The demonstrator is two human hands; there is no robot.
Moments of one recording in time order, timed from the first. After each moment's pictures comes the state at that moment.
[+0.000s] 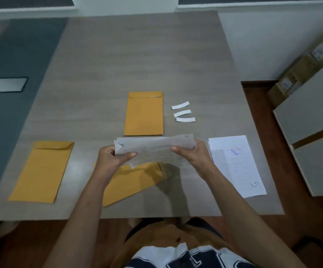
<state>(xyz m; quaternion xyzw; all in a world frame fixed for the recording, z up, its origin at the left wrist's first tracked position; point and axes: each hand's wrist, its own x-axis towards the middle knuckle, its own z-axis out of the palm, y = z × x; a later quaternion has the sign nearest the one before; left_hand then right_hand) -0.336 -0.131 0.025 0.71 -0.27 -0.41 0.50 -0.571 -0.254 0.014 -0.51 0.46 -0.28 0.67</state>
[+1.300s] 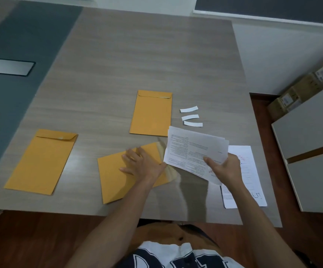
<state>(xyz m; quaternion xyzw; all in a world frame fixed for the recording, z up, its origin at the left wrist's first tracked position) -0.408 -0.181 -0.062 0.93 -0.24 -0.28 0.07 -0.622 -0.265 0.010 -0.65 0.63 -0.19 0.39</state>
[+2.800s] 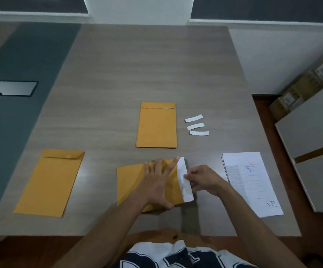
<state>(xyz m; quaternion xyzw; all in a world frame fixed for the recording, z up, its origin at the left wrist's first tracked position) -0.367 -0.154 -0.026 0.67 -0.70 -0.24 -0.01 -0.548 -0.259 -0.013 -0.52 0.54 0.01 0.67</state>
